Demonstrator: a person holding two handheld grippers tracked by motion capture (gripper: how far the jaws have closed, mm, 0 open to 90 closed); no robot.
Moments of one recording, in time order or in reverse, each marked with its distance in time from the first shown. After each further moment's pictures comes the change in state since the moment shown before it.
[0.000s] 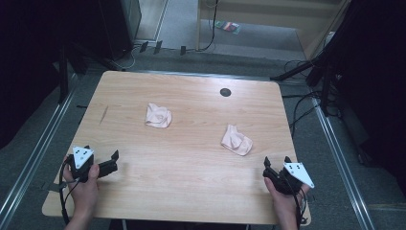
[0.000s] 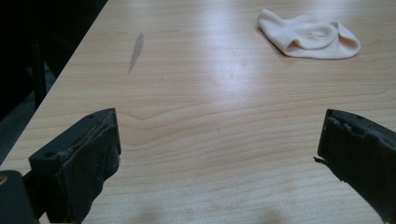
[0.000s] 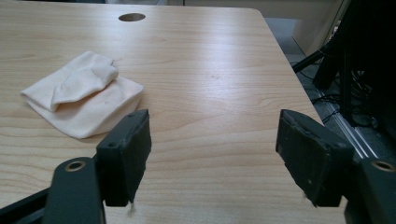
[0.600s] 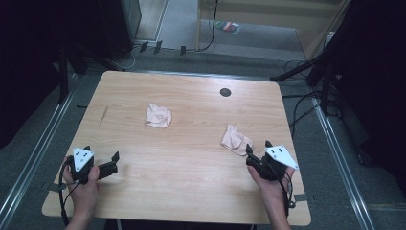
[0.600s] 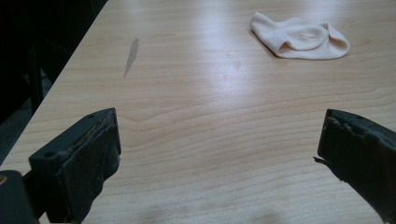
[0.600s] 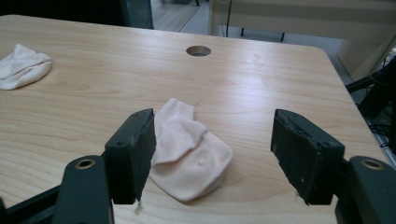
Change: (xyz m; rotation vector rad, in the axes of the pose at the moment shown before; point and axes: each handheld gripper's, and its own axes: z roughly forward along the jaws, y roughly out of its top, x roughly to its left) left arm -0.001 -0.002 -0.003 -0.016 -0.014 0.015; right arm 0.057 0.055 0.004 -0.012 0.150 -0.073
